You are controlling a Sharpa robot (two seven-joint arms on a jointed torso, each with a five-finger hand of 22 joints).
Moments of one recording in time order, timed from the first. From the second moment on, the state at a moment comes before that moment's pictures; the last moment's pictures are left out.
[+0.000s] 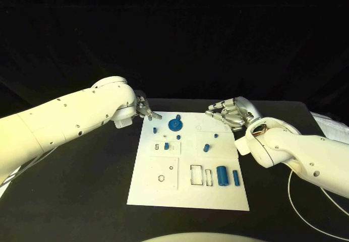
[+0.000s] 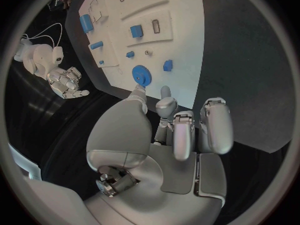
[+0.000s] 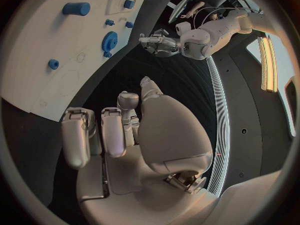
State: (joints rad) left arm 1.34 -0.52 0.03 1.16 -1.11 0.18 -0.66; left_hand 1.14 -0.03 -0.01 0.29 0.07 0.87 0.07 0.58 0.63 1.26 -0.01 1.13 1.03 1.47 -0.07 1.57 1.31 0.05 1.46 0.03 1.37 1.31; right arm 0.95 -0.92 0.24 1.68 -0.91 -0.60 -0.15; right_hand 1.37 -0.05 -0.03 0.26 0.27 0.99 0.14 0.08 0.07 1.29 0.05 0.90 1.07 1.47 -0.02 1.40 1.25 0.05 1.44 0.08 1.46 1.31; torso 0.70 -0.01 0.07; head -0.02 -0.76
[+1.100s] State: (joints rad) left arm 1.33 -0.42 -0.01 0.99 -1.09 0.33 -0.64; left_hand 1.16 -0.01 -0.05 0.29 0.07 0.91 0.05 0.61 0.63 1.28 -0.02 1.15 1.05 1.47 -0.07 1.57 1.31 0.05 1.46 0.04 1.39 1.31; right arm 0.95 -0.91 0.24 1.68 -0.91 -0.60 -0.15; right_hand 1.37 -0.04 -0.03 0.26 0.27 0.99 0.14 0.08 0.07 1.29 0.05 0.90 1.06 1.47 -0.02 1.40 1.25 0.05 1.44 0.08 1.46 1.31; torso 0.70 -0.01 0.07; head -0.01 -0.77
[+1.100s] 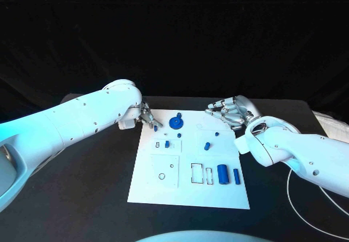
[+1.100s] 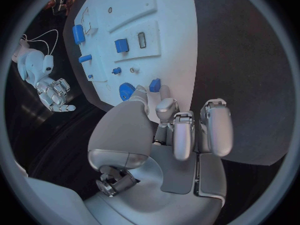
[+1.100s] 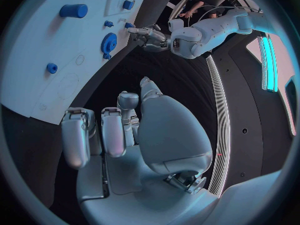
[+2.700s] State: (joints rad) left arm 1.33 -0.50 -0.01 1.10 -1.03 0.29 -0.62; left_hand 1.34 -0.06 0.39 0.25 0.07 0.89 0.04 0.64 0.62 1.29 -0.03 1.14 1.02 1.47 -0.09 1.57 1.31 0.05 1.47 0.03 1.39 1.31; right arm 0.95 -0.90 0.24 1.68 -0.90 -0.59 -0.15; right_hand 1.38 -0.04 -0.03 0.26 0.29 0.99 0.14 0.08 0.07 1.29 0.05 0.90 1.06 1.47 -0.02 1.40 1.25 0.05 1.44 0.08 1.46 1.31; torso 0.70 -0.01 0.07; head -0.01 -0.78
